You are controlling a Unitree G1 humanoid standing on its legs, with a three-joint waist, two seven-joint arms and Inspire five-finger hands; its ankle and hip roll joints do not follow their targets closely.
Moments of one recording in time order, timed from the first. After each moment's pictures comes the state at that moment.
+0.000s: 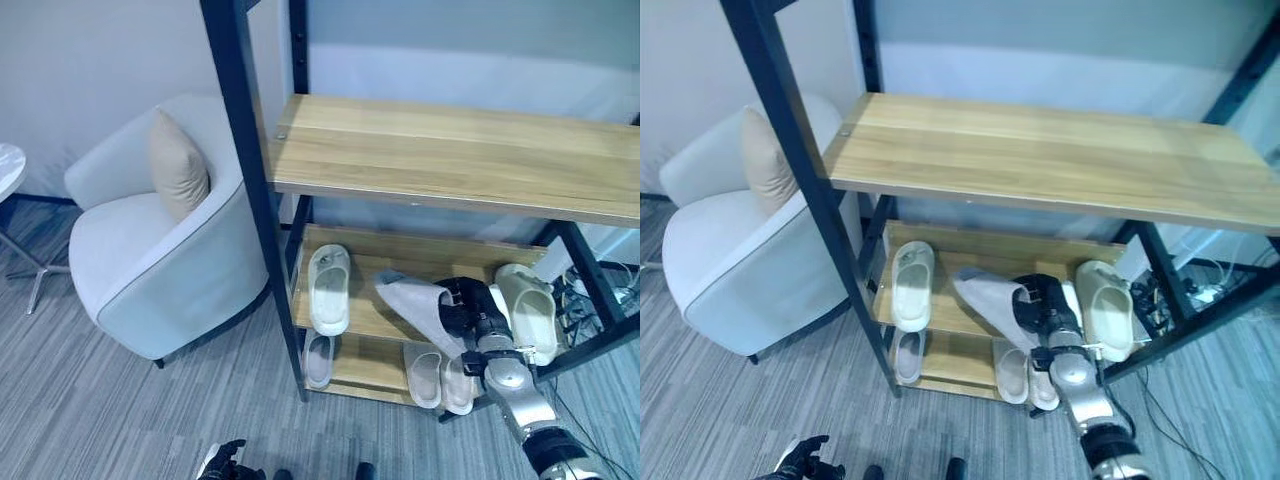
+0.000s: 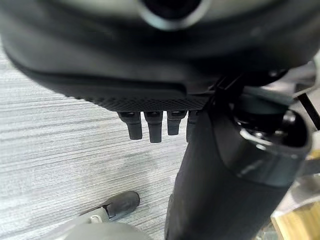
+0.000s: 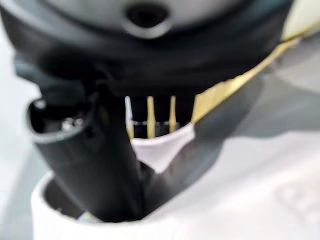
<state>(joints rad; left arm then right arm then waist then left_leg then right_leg) -0.02 0.21 -0.26 1.28 0.02 -0.15 0.14 -0.15 -0.48 0.17 0.43 0.18 -0.15 -0.25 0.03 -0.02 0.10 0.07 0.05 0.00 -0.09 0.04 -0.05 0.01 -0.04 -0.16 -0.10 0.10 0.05</state>
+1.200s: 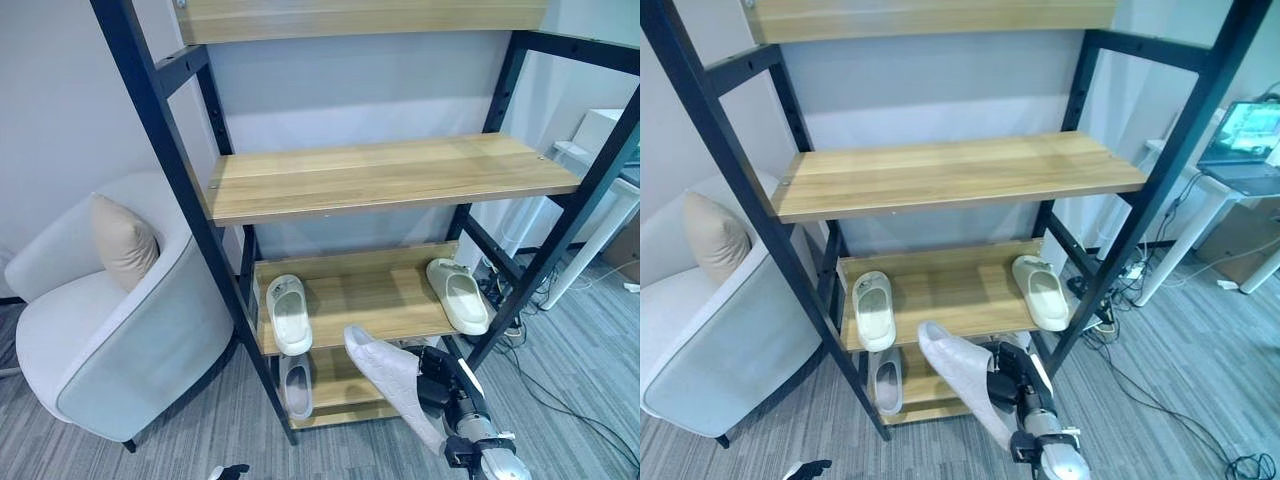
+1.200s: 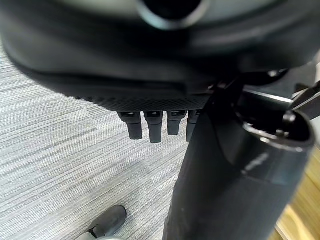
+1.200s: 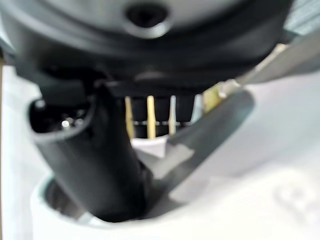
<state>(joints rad) 0.04 0.20 -0.27 1.27 0.10 -0.13 0.12 0.32 -0.38 0.19 0.12 0.33 -0.17 -0.05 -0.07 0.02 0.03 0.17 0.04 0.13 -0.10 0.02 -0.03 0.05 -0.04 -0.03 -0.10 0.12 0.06</state>
